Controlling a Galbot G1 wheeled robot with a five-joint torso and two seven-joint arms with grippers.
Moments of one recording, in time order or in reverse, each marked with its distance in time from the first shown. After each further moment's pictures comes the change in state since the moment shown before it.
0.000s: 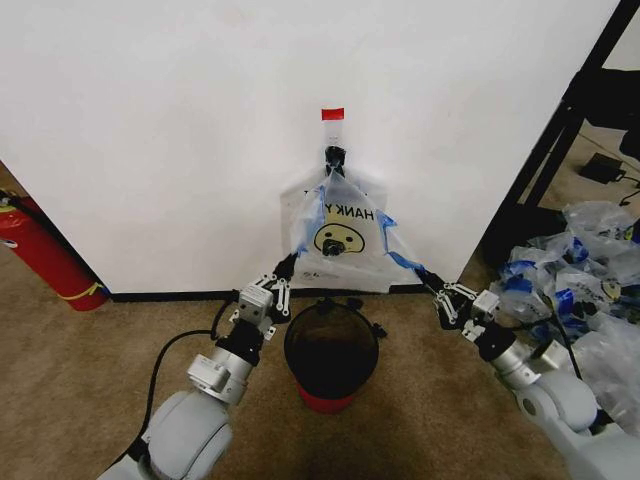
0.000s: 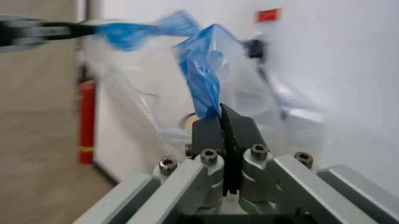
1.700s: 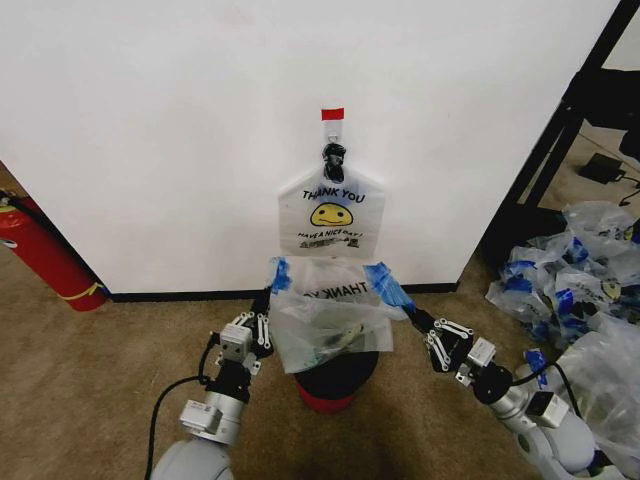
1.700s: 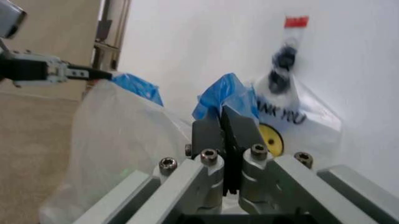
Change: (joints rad) left arm 0.196 -0.130 -0.016 0.138 0.058 -0.151 -0.073; right arm -0.058 0.123 0.004 -0.101 -0.139 0.233 -0.107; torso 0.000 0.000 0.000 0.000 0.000
